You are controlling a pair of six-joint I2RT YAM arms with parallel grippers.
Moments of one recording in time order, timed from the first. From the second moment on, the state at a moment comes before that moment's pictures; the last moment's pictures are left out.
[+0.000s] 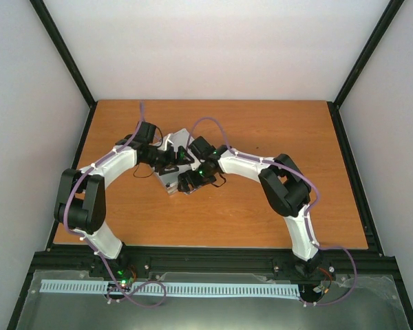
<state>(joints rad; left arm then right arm) -0.25 1.65 1.10 -0.51 0.75 -0.45 0.79 2.11 1.52 -0.57 -0.40 0.28</state>
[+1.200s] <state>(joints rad) -0.24 1.66 1.07 -0.48 0.73 -0.47 0.62 2.17 1.58 -0.71 -0.84 0.23</state>
